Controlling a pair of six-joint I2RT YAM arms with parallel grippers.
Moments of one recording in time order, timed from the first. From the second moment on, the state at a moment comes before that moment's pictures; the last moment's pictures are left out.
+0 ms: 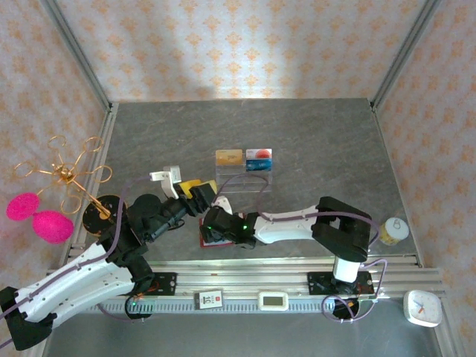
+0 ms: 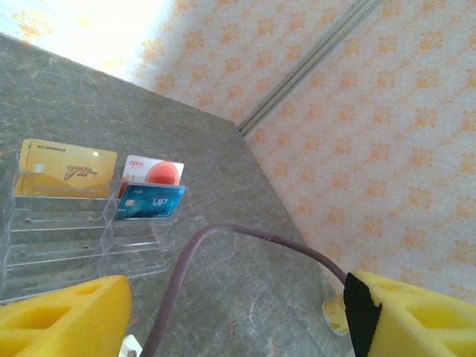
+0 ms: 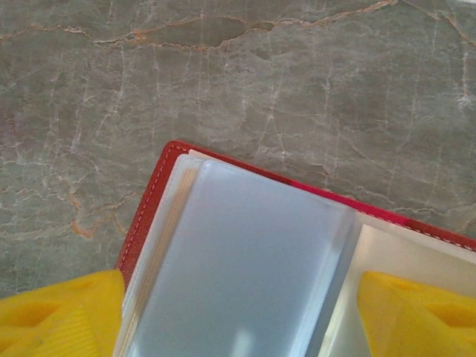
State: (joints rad) left arm -0.82 0.60 0.58 -0.10 -0.19 -0.75; right arm 1.23 1.79 1.00 -0.16 0.26 0.74
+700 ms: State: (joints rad) left arm -0.81 0.60 0.48 -0.12 -0.18 -0.77; right arm 1.26 1.84 0.99 -0.13 0.33 0.76
